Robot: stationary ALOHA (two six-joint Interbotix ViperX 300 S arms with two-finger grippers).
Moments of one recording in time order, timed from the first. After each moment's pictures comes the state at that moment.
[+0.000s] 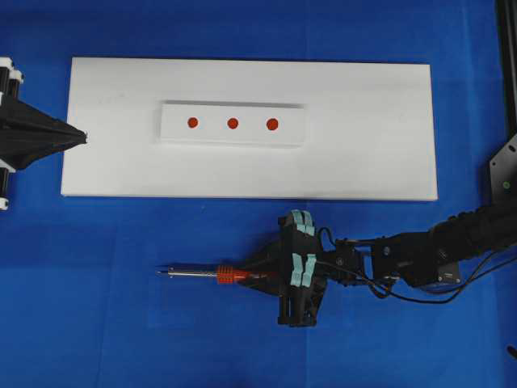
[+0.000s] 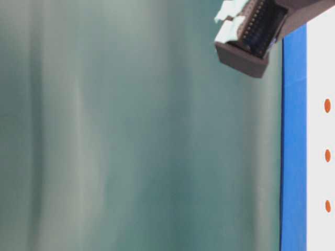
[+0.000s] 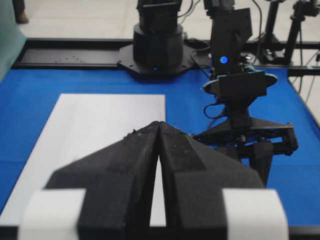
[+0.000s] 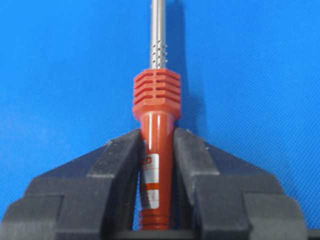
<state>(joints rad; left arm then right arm) -0.02 -0.99 1.25 0.00 -0.35 0.00 0.37 0.40 0.65 0.42 -0.65 0.19</state>
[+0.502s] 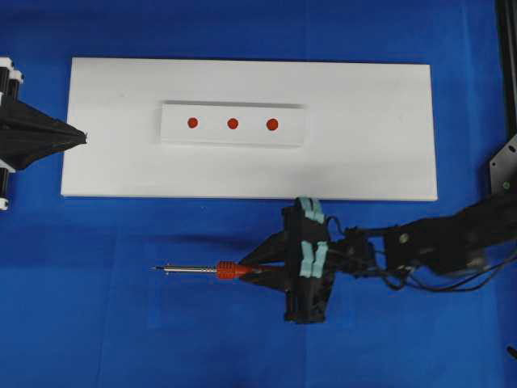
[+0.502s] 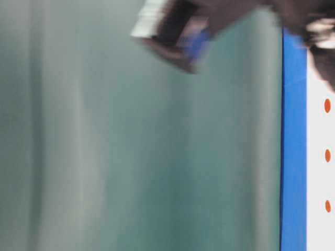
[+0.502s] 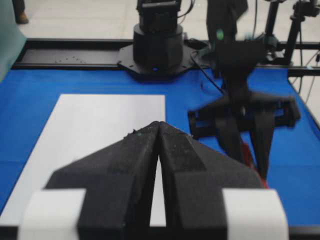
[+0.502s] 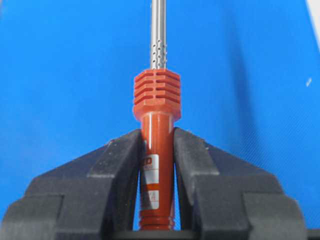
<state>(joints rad) -0.02 -0.99 1.25 0.00 -0.35 0.00 0.33 0.19 0.68 0.42 -0.50 0.13</state>
